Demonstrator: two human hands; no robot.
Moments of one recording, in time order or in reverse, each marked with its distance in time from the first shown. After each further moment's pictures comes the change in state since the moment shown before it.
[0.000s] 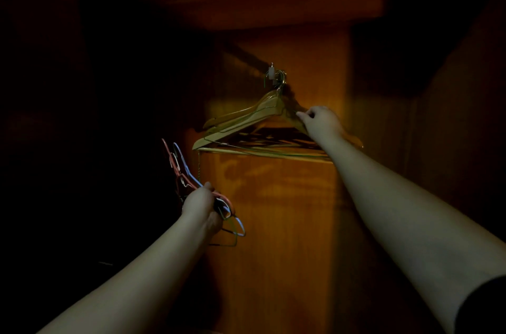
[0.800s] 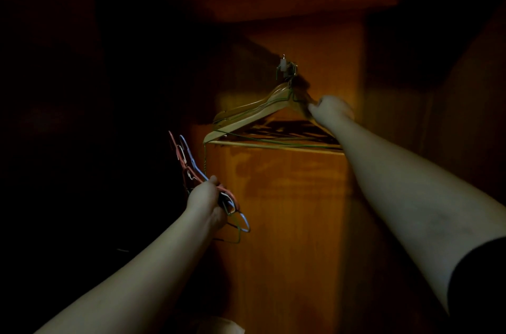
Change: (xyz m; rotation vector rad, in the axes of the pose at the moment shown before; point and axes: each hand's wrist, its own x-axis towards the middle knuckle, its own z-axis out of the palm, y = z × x) left_hand -0.012 0.008 -0.014 0.040 0.008 -0.010; right_hand 0.018 -0.015 -0.004 -0.266 -0.144 0.072
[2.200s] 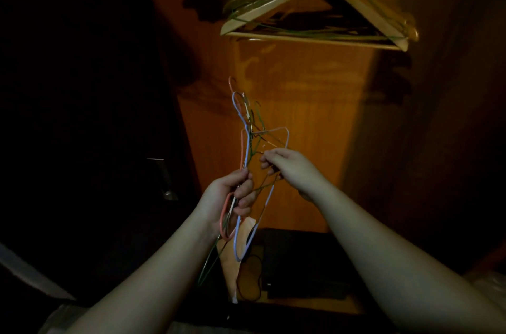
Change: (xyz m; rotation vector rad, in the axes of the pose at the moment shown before) left_hand 0.018 -0.058 -0.199 0.068 -0.749 -0.442; right_hand -0.332 -0.088 0.151 0.895 -0.618 0.180
